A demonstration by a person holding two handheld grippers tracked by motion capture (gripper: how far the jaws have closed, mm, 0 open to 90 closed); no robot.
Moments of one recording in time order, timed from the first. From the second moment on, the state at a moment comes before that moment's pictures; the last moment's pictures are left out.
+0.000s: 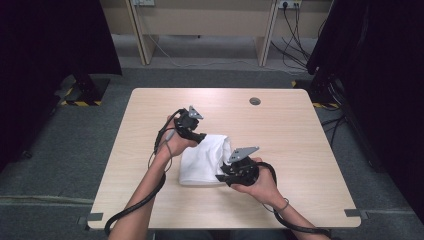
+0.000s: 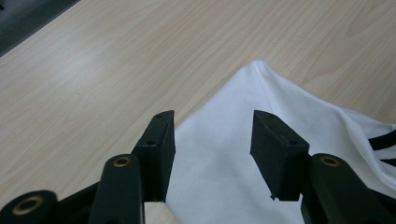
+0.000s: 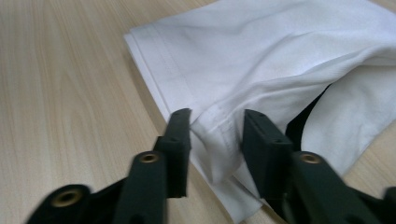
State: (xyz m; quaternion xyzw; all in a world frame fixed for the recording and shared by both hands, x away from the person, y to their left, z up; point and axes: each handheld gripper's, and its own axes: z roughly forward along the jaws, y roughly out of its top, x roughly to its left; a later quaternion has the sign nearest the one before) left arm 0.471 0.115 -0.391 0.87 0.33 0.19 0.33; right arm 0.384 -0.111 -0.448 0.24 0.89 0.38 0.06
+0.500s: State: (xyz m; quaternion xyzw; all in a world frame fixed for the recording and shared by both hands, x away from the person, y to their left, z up) left arm 0.470 0.126 -0.398 0.86 0.34 0.19 0.32; right arm 0.380 -0.136 -0.445 0.26 0.88 0.38 0.07
